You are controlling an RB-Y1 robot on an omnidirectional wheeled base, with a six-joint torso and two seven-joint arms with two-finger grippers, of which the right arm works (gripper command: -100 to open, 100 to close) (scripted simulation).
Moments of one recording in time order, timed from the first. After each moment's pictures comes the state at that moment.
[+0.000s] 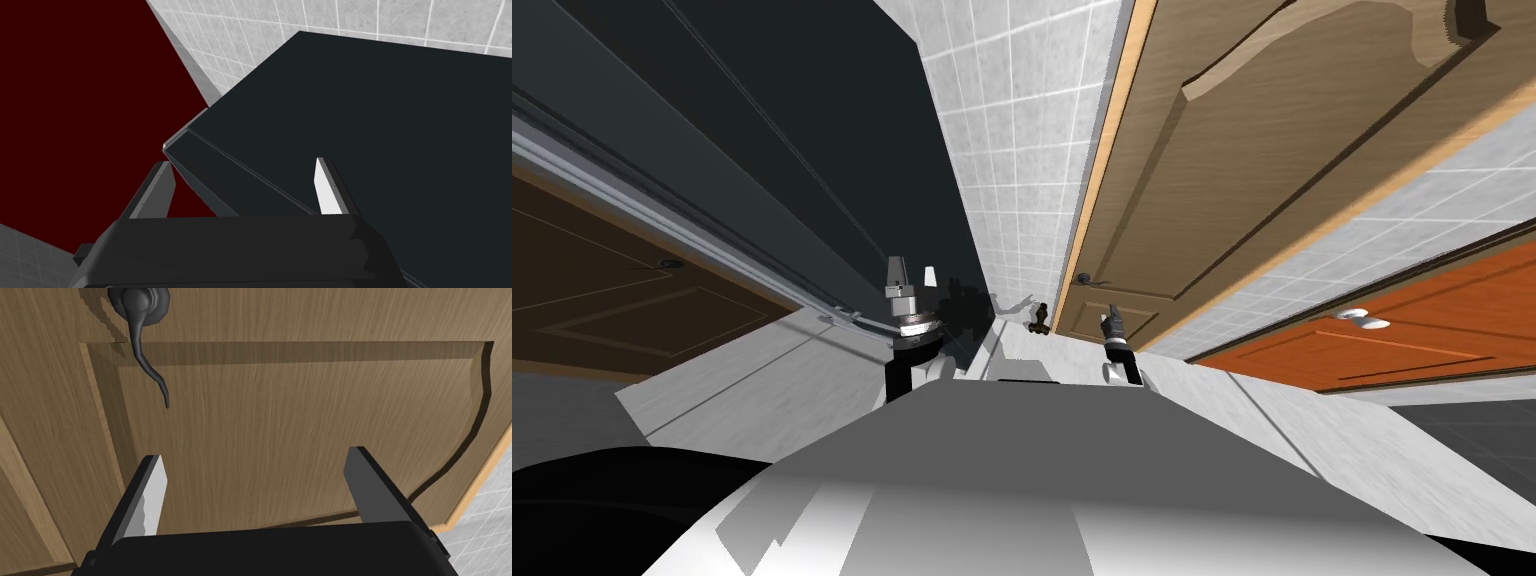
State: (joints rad) arm 0.11 -0.20 -0.13 -1.22 -0.10 -0.62 -0.05
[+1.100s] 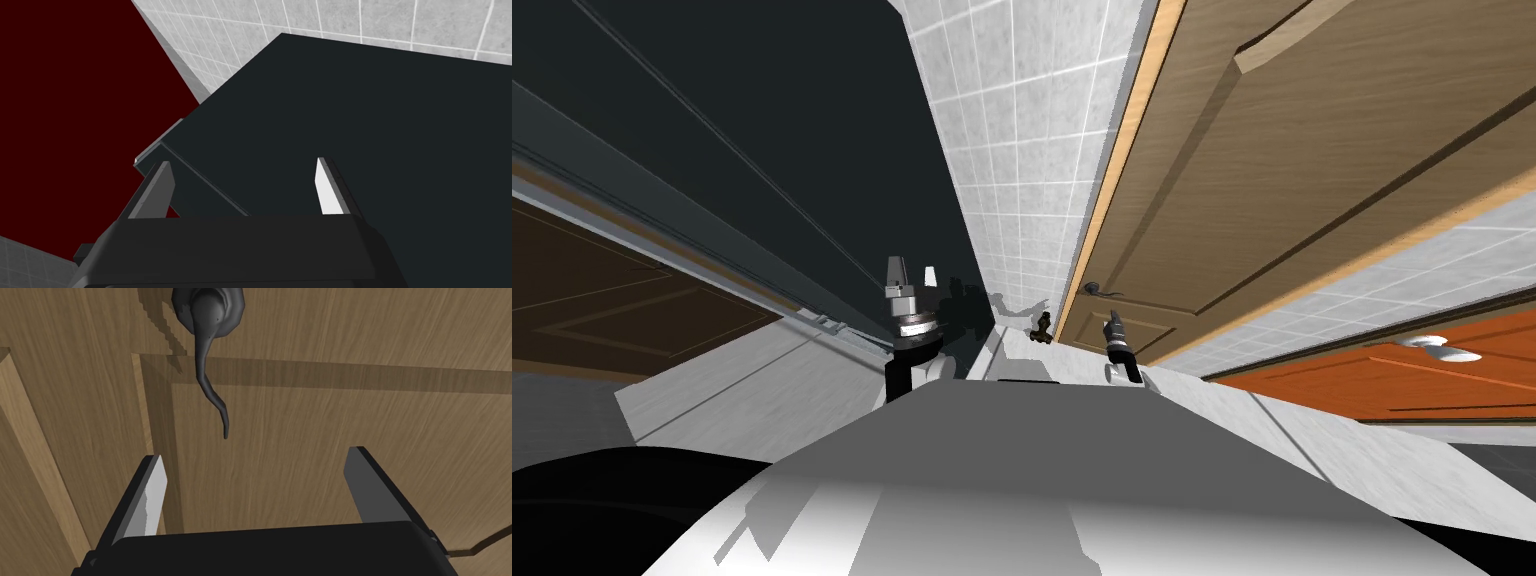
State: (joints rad) arm 0.02 -0.23 -0.17 -0.99 -0.12 -0.61 -0.04
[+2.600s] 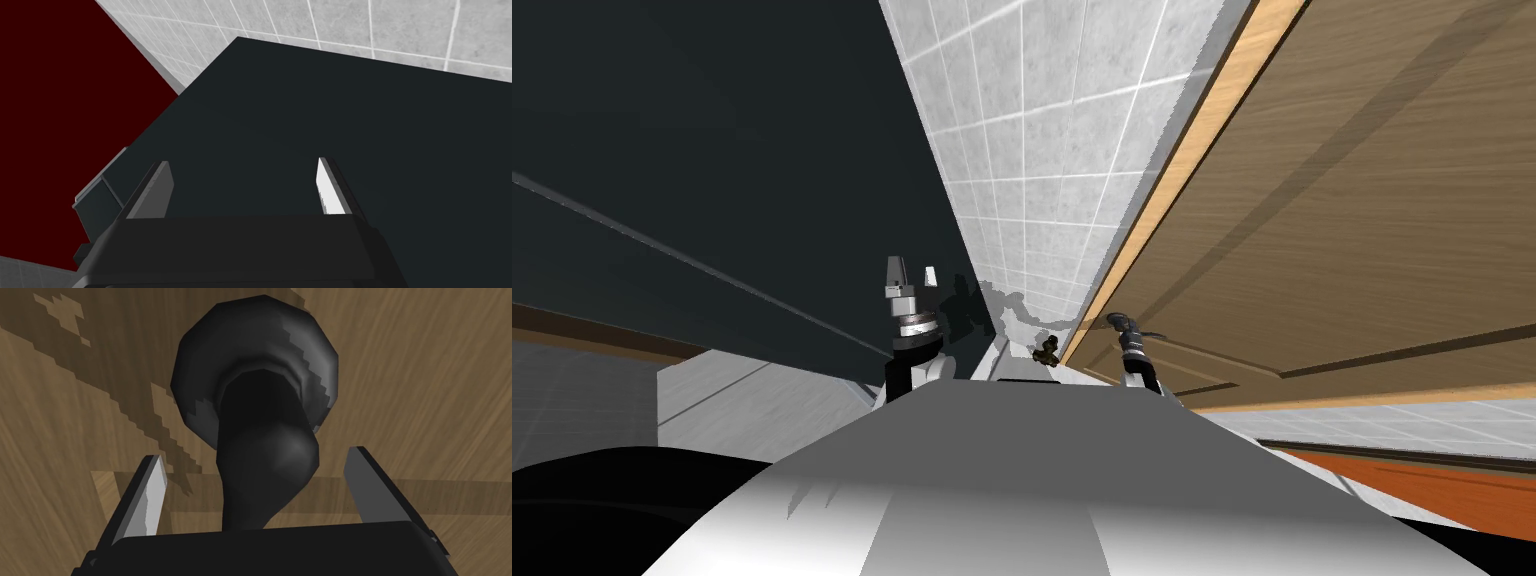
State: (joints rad) arm 0.02 -0.32 -0.22 -0.83 -0.15 -0.67 -0.09
